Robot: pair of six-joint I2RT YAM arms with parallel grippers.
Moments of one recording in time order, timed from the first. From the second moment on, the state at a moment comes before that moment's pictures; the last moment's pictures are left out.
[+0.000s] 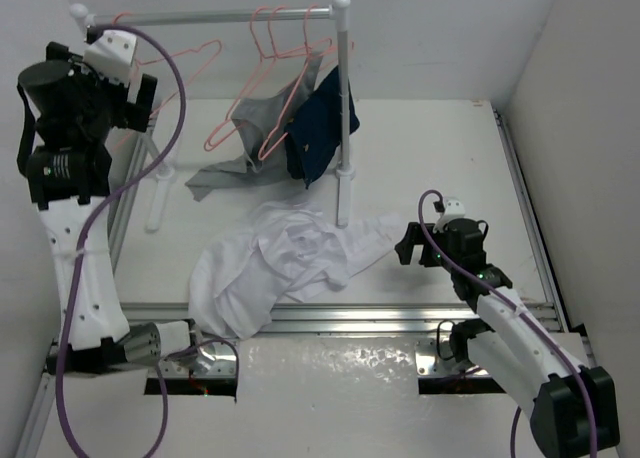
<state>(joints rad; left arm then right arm) 0.22 1.19 1.77 -0.72 0.02 0.53 0.22 0.80 0.31 -0.11 -0.10 0.26</state>
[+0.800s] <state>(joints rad) 0.62 1.48 1.97 -0.89 0.90 0.49 0.22 0.79 0.30 -0.08 -0.17 0.26</state>
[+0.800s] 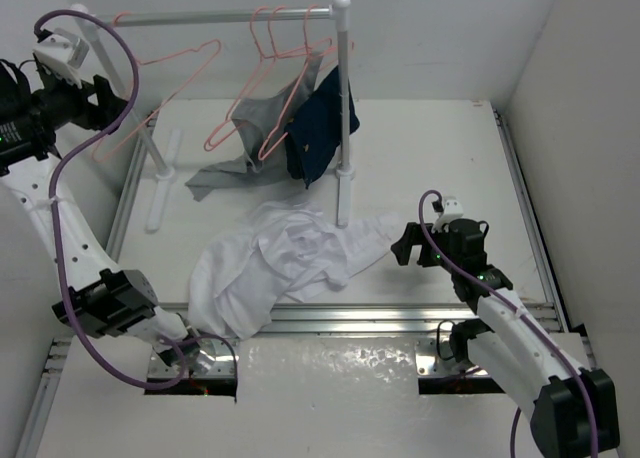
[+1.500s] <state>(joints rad) 0.50 1.65 1.97 -0.89 0.71 0.54 0.22 0.79 0.30 -0.08 -0.19 0.26</state>
